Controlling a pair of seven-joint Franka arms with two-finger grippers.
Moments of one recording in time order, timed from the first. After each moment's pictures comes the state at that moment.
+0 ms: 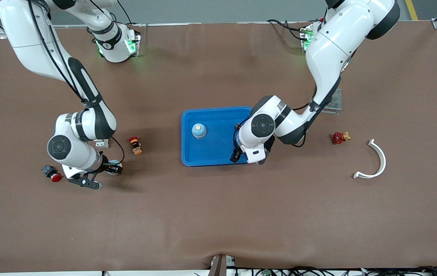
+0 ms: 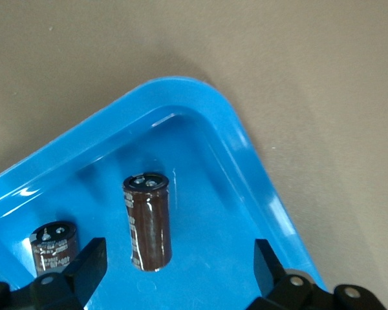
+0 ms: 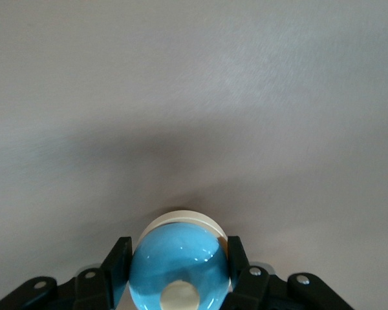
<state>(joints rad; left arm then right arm) -0.28 0.80 -0.45 -1.55 0.15 2.29 -1.81 0.07 0.58 0.05 -1.80 0.02 2.32 0.41</state>
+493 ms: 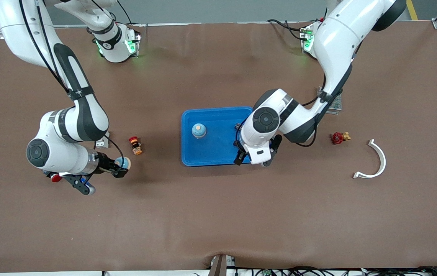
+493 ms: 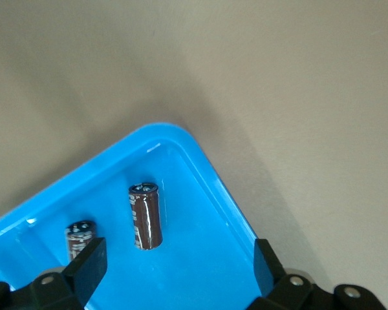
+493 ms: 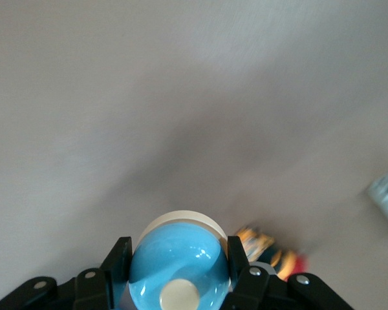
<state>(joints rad) -0.27 0.69 -0.45 -1.48 0.20 2.12 -1.77 0.11 0.55 0.07 -1.62 0.25 2.08 0.75</state>
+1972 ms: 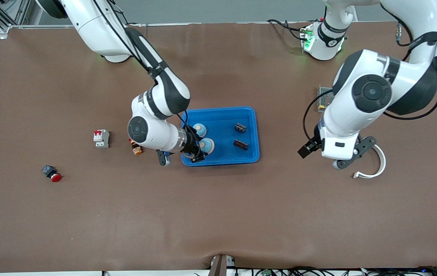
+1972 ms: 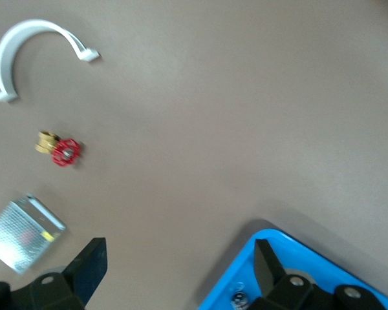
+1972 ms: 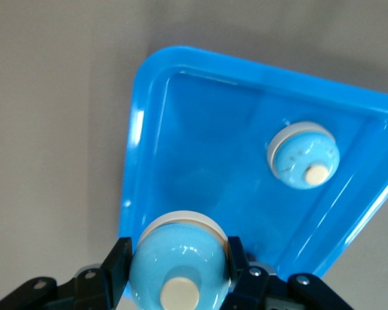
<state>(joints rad) 0.01 0.37 -0.44 -1.47 0.20 1.75 -1.03 0.52 0.64 0.06 -1.57 0.47 2.25 1.56</state>
